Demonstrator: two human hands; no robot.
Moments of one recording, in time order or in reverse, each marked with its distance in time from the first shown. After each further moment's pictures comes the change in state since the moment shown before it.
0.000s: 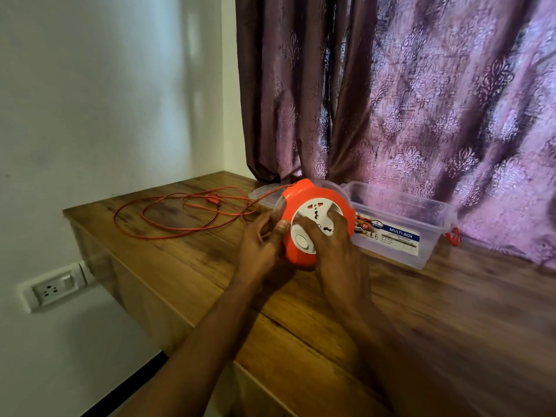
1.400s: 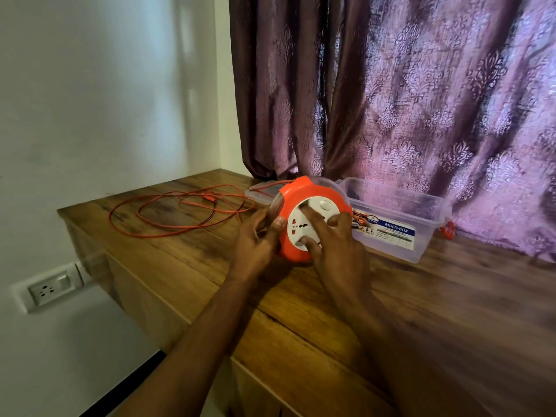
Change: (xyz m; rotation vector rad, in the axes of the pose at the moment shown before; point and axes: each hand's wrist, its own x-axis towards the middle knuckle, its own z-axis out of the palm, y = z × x) left_hand -0.001 -0.003 -0.004 0.027 -0.048 0.041; right_hand 0.005 0.008 0.002 0.033 0.105 0.027
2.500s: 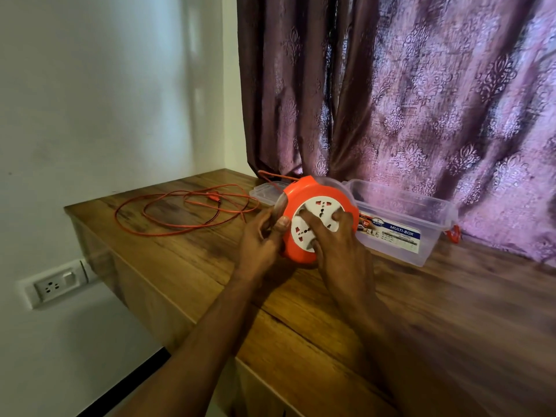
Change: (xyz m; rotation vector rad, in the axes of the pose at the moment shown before) left_hand 0.000 0.007 0.001 -0.055 0.030 -0.031; right_hand -0.004 -0.001 0.001 -0.064 -0.013 -0.088
